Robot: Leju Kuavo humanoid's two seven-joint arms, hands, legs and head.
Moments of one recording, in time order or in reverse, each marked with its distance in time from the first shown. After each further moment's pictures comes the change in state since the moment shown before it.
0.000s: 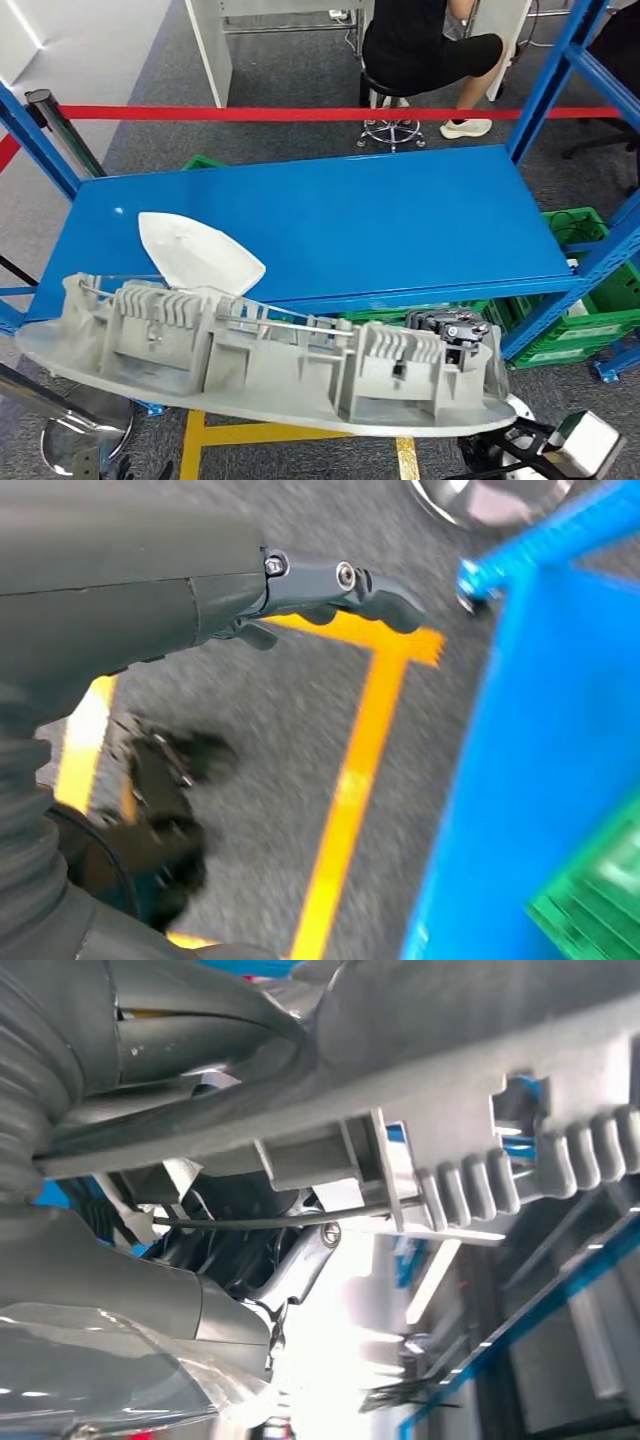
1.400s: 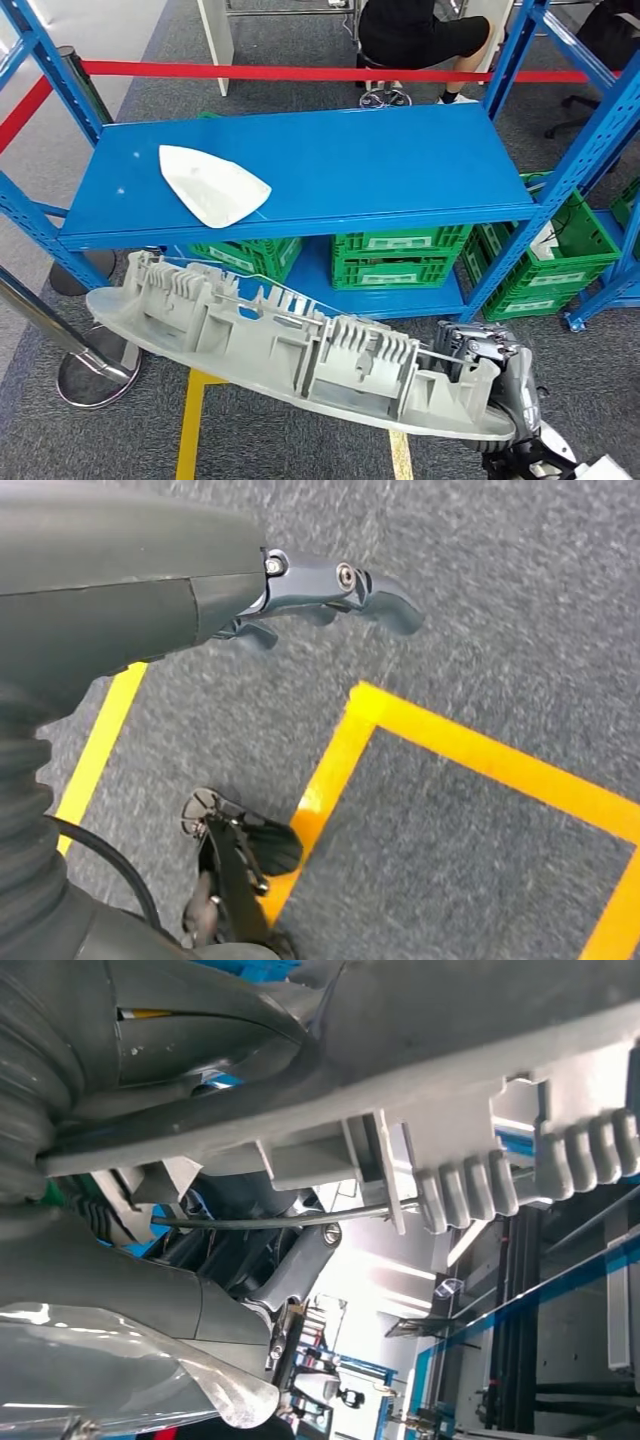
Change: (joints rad) left arm 0.011 -0.208 0.614 -0.064 -0.497 -0.112 0.108; right arm 0.141 -0.015 -0.078 -0.155 0.185 -0.146 0.066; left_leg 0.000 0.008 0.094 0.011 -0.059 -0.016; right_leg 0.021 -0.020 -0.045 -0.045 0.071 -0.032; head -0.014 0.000
